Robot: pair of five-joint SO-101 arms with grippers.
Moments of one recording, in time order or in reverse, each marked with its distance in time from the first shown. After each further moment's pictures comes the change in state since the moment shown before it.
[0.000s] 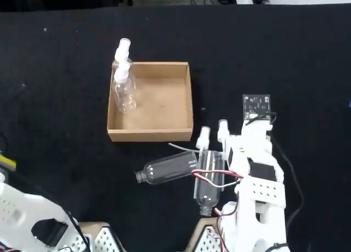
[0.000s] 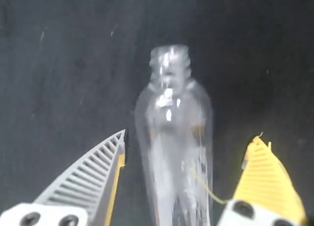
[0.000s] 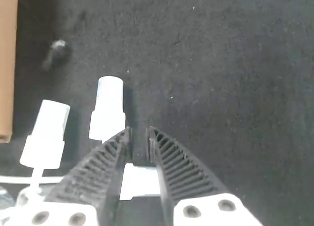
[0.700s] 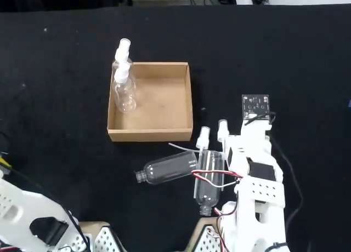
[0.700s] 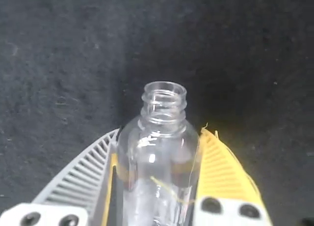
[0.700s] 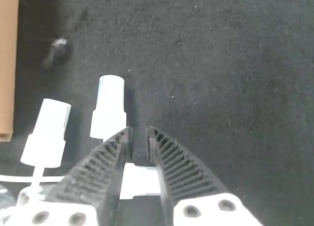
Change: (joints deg) left arm 0.8 4.8 0.0 -1.8 0.0; right arm -0.2 0.0 0.0 0.0 0.0
